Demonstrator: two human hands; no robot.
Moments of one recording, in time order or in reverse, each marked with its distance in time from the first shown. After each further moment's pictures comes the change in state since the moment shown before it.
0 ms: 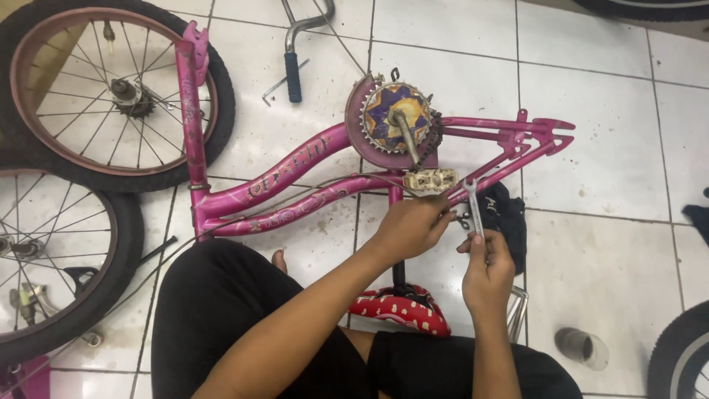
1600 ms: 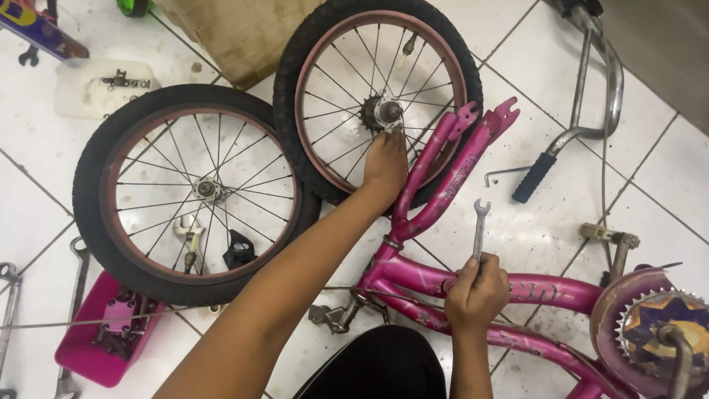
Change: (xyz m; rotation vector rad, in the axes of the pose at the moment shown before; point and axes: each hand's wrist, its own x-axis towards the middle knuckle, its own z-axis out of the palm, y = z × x) left_hand -0.091 -0.424 -0.271 1.298 0.102 -0.720; right_hand 0.011 -0.118 0.366 -0.191 -0.262 -0.634
